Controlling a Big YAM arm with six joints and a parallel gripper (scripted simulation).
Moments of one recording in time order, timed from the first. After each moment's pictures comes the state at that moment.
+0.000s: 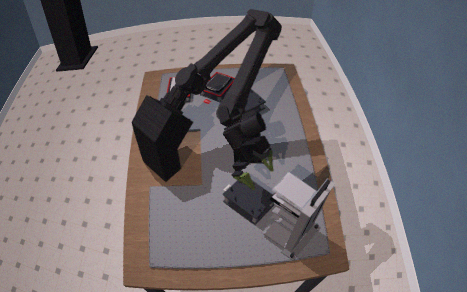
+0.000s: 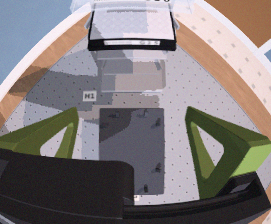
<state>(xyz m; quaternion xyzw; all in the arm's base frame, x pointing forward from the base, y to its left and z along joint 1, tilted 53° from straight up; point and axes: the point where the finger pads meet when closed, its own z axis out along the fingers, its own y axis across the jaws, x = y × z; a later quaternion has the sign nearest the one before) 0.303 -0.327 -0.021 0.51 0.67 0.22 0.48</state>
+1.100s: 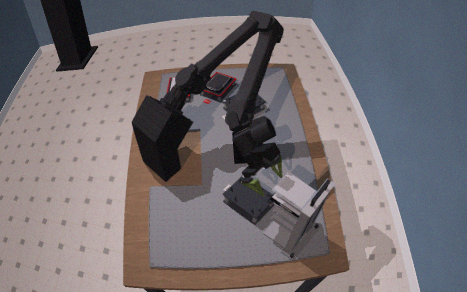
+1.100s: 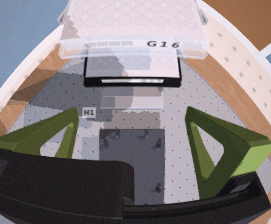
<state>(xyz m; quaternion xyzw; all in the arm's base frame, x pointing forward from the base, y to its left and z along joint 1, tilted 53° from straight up) 0.327 -0.357 -0.021 0.51 0.67 0.22 0.48</state>
